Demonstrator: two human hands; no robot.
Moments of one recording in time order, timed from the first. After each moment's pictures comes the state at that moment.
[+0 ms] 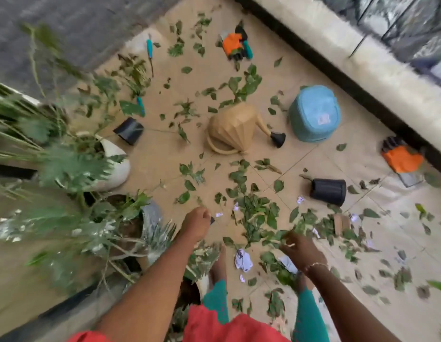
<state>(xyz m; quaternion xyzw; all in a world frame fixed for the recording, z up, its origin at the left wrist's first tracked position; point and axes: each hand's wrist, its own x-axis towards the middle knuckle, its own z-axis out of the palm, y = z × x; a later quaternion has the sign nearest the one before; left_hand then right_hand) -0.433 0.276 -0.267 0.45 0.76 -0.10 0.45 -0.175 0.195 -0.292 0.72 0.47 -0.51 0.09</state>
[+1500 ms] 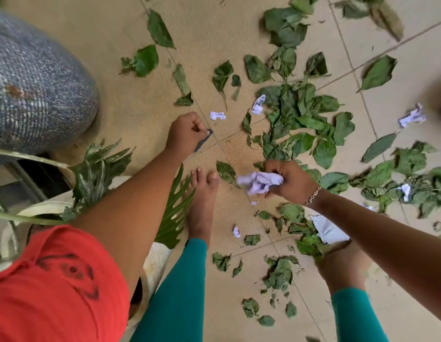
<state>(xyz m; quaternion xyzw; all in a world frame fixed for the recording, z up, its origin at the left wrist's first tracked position) -0.498 0.210 -0.683 0.43 0.77 0.06 0.47 -0.242 0.184 -0.656 0.45 0.55 -0.70 0.00</state>
